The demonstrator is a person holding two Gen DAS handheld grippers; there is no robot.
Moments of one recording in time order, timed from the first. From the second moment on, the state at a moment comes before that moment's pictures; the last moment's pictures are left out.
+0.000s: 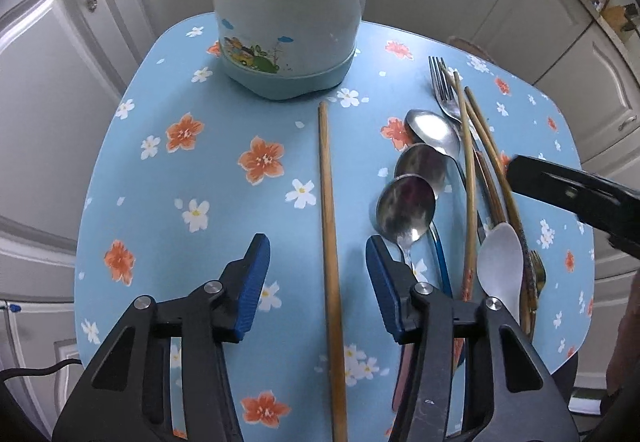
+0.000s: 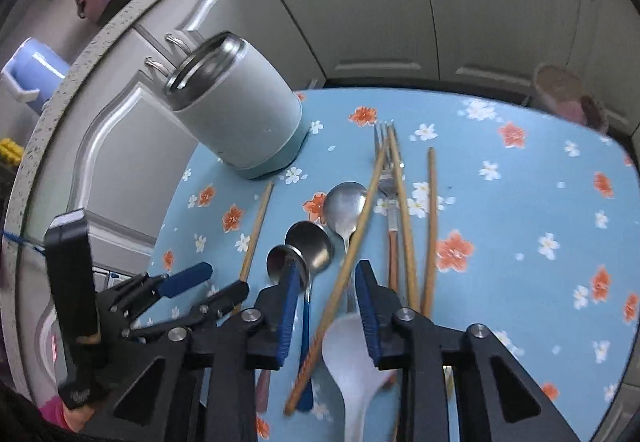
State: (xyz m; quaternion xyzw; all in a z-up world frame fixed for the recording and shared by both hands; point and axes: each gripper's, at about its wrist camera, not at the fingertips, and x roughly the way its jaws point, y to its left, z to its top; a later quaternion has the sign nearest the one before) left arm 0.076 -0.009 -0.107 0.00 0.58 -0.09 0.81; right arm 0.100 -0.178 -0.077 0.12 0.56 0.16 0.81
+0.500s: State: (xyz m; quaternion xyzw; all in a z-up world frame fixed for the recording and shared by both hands) left arm 0.094 -0.012 -0.111 0.02 0.59 -0.11 0.80; right arm 0.132 -0.176 -0.095 0.13 0.58 0.14 0.79
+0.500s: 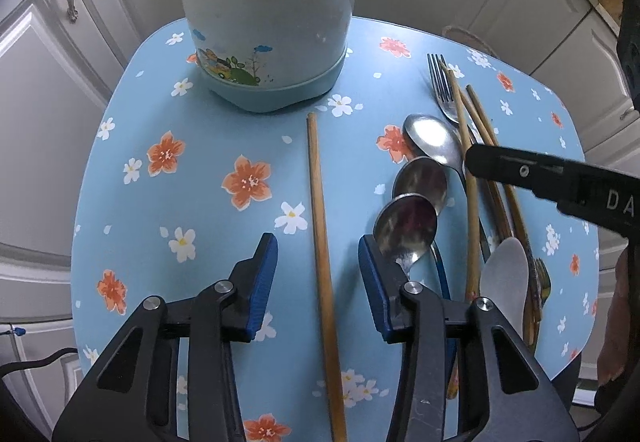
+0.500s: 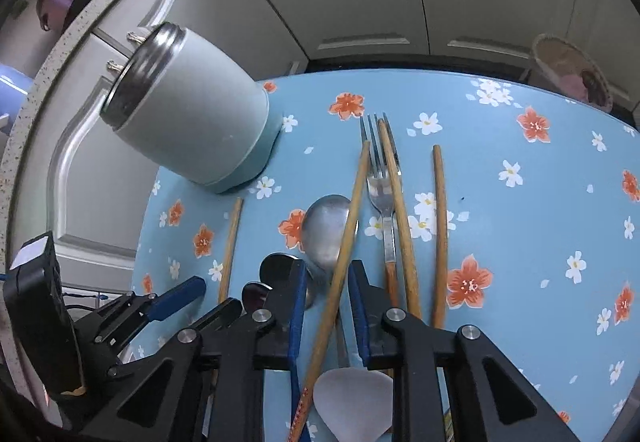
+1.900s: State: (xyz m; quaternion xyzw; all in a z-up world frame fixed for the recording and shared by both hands) left arm 0.040 0.009 -0.007 -0.04 0.48 -0.20 0.85; right arm 0.063 -0.180 -0.015 0.12 0.49 0.20 0.84
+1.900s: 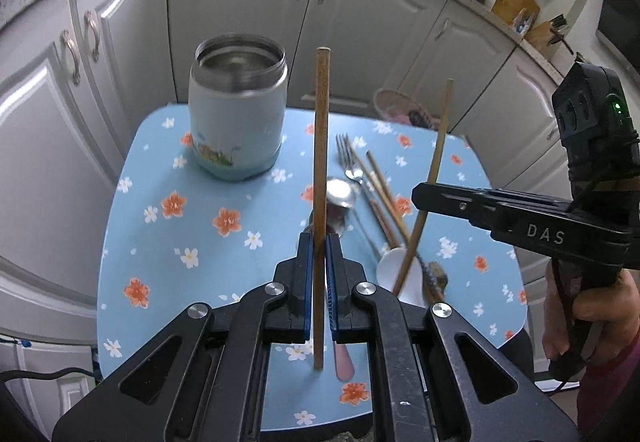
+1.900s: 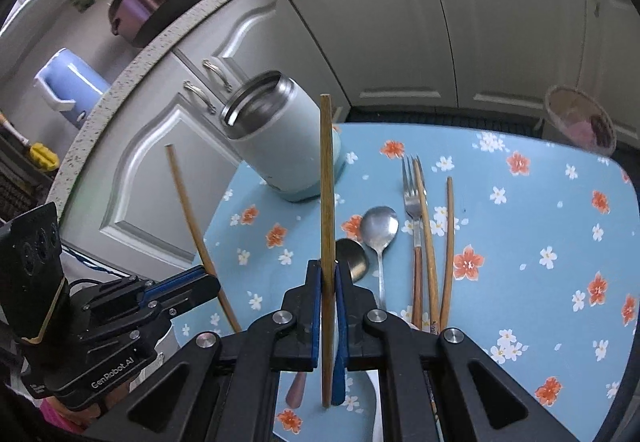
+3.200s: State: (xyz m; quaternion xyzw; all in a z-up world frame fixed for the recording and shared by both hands) left arm 0.186 0.045 0.124 -0.02 0.38 -0.12 0.92; right arm 0.205 -0.104 0.144 0.04 0.40 0.20 0.89
